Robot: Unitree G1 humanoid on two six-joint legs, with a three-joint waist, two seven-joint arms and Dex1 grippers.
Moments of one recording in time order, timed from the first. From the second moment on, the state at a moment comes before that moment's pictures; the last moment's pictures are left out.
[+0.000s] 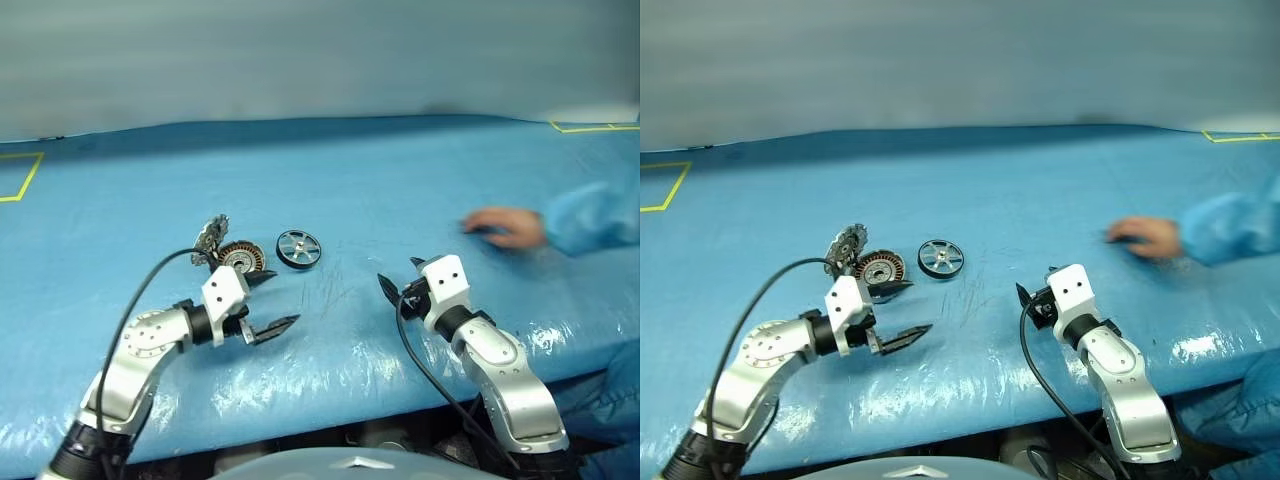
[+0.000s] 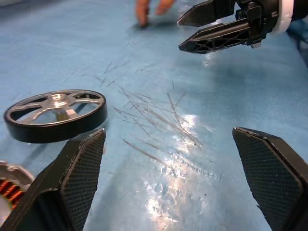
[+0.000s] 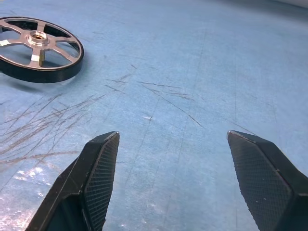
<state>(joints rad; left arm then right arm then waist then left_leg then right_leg) 0.03 0.62 -0.07 -0.40 -0.31 0.25 -0.83 0.13 -0.34 0.03 -0.43 0.11 0.44 0.34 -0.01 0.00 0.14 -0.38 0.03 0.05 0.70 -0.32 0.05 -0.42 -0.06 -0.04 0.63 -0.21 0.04</state>
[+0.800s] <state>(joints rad) -0.49 0.94 -0.36 -0.07 0.02 0.27 -1.21 0.14 -0.35 0.20 -0.49 0.10 0.36 0.46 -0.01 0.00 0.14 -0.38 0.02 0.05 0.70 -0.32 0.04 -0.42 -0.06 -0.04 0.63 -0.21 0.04</state>
